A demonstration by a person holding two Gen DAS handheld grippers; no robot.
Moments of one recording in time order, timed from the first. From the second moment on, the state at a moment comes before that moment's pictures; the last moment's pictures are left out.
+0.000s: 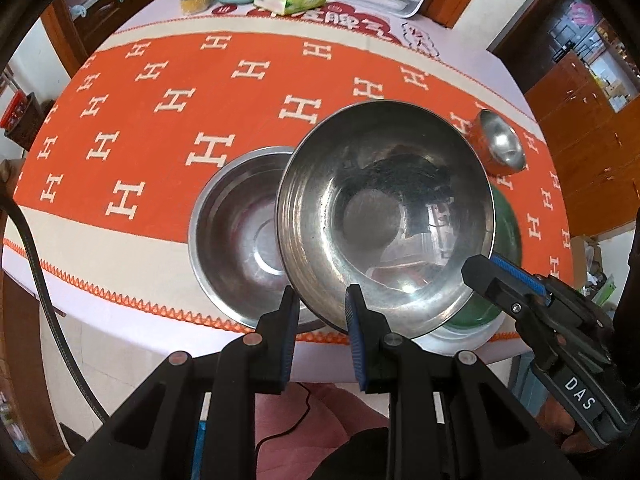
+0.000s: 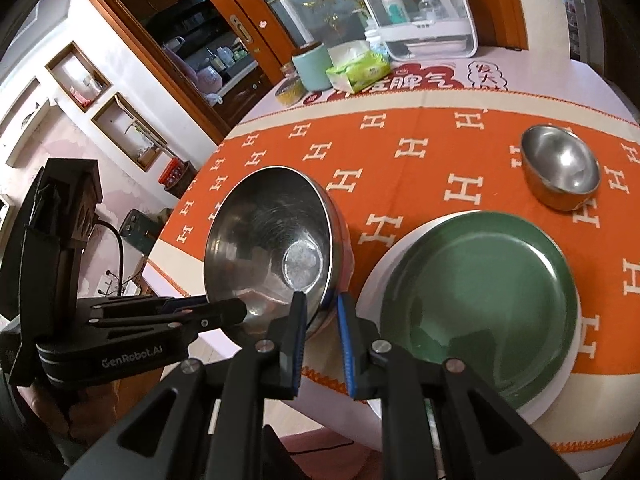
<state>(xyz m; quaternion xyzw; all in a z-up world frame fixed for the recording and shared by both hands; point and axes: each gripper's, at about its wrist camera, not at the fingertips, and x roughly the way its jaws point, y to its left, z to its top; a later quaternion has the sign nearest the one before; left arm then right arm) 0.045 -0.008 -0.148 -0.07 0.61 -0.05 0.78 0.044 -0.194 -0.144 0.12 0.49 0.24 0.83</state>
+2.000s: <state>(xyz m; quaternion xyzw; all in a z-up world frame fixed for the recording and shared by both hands) 0.083 0.043 -0.121 -0.05 0.51 -0.19 0.84 0.052 -0.145 -0.133 0.13 0.44 0.11 0.88</state>
